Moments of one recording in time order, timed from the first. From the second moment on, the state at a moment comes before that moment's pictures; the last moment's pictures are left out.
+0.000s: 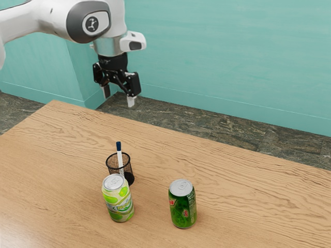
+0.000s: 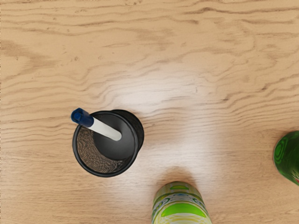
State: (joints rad) arm -0.18 0.06 0.02 -1.59 0.06 1.61 -0.07
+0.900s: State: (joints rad) arm -0.18 0.44 0.24 -1.53 -0.04 1.76 -0.26
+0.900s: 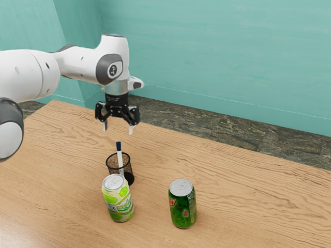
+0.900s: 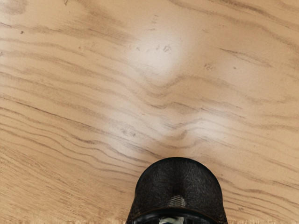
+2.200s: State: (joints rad) arm -0.18 0.41 0.26 -1.73 -0.17 1.95 -0.15
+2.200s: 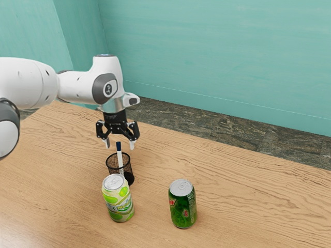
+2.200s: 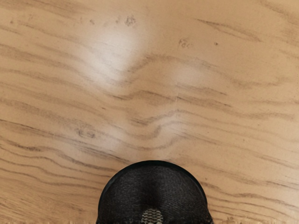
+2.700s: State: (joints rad) arm -0.18 0.37 0.26 -1.79 -0.20 2.00 -0.02
